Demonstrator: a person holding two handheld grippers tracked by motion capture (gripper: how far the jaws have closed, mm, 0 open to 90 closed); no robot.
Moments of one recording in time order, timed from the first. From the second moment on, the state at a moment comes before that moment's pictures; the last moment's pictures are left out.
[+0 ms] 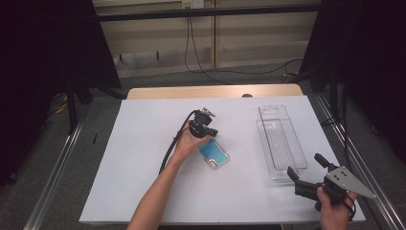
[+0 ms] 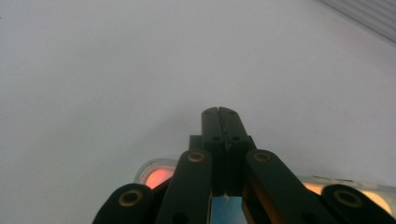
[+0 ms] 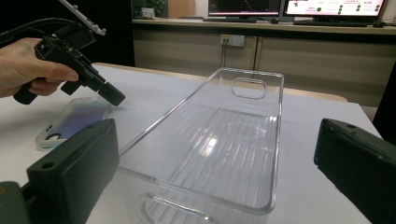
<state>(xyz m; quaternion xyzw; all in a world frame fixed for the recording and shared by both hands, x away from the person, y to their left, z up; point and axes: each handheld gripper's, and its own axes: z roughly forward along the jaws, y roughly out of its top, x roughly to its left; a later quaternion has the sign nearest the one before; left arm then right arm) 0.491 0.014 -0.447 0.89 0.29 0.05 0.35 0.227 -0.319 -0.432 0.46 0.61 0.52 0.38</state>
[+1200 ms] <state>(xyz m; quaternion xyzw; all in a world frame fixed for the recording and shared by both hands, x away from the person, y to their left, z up) 0.487 0.017 -0.452 0.89 0.28 0.06 0.34 0.227 -0.319 -0.433 0.46 0.61 0.52 0.38</state>
